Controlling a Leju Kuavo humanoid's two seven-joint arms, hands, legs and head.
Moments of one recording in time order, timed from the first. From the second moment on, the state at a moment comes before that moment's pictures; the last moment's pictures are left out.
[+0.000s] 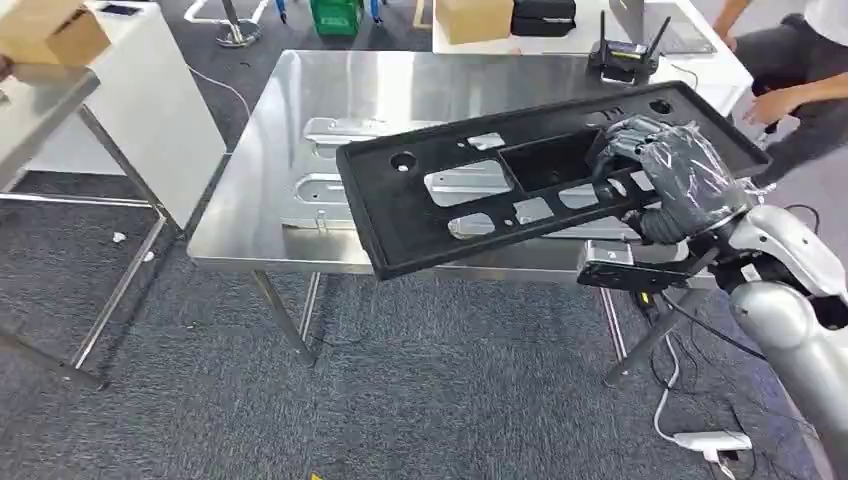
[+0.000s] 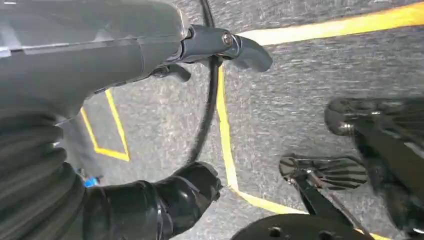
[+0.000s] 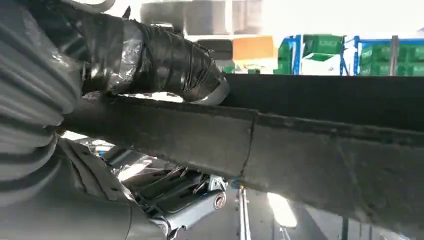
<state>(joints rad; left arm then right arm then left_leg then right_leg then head) -0.01 0.08 -1.51 0.00 1.29 -0.07 -0.10 -0.60 -0.62 0.34 -1.74 0.35 0.14 -0.13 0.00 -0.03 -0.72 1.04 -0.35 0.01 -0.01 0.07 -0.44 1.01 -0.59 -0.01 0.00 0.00</state>
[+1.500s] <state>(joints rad) -0.03 0.09 -1.46 0.00 1.30 -0.10 -0.09 -0.73 -0.26 0.53 -0.81 0.62 0.01 -0.11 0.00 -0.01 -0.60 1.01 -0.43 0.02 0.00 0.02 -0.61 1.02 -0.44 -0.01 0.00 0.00</state>
